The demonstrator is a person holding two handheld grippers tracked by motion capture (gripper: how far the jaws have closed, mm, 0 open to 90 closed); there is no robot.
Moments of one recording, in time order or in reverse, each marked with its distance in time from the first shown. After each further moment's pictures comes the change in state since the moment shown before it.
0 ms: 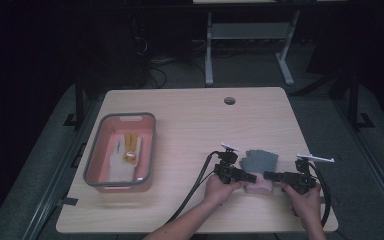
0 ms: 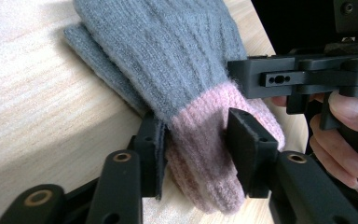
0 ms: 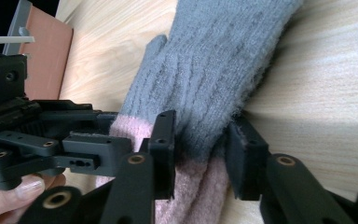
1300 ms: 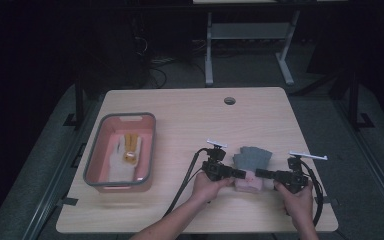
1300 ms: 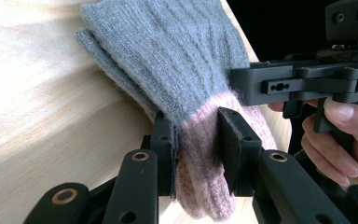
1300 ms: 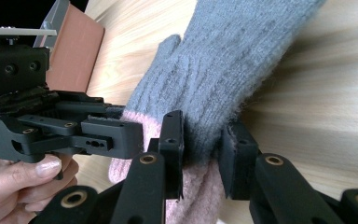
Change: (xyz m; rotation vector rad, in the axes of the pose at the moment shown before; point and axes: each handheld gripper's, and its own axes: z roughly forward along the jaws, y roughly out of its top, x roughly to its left) left arm 0.010 -0.003 -0.039 -0.057 -0.035 0.027; right arm 0.034 -0.004 0.007 -0.026 0.050 -0.074
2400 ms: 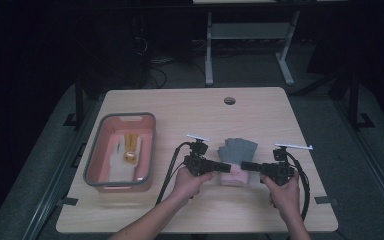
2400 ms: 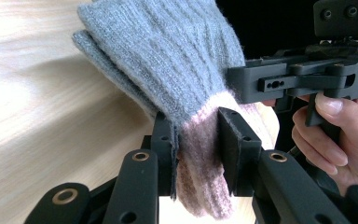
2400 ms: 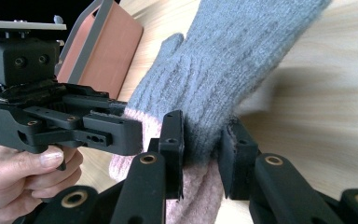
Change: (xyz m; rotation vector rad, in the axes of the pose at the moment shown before) left arm 0.007 0.003 -0.058 -0.049 -0.006 0.025; right arm 0.045 0.014 0.020 0.016 0.069 -0.089
